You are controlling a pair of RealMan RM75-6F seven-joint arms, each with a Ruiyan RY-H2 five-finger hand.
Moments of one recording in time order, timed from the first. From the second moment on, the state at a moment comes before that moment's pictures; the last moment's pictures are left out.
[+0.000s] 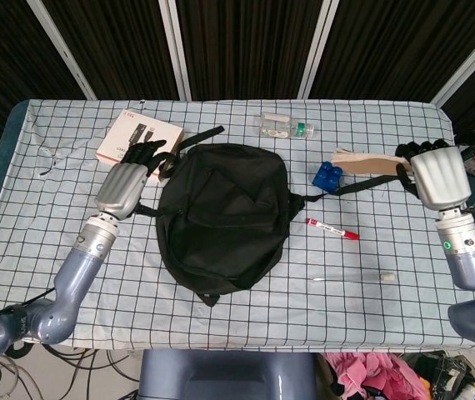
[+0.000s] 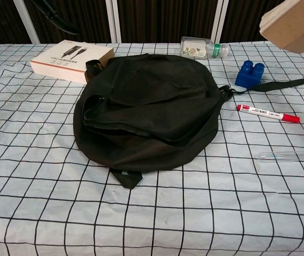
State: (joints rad) left arm -0.81 -1.24 -0.36 -1.80 0.91 1.02 0.30; right arm 0.61 -1.27 0.25 -1.05 -1.43 1.29 -0.01
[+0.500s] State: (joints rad) left arm -0.66 -1.09 -0.28 -1.83 1.08 1.12 0.24; right arm 0.58 -1.31 0.20 -0.94 -1.42 1.24 -0.08
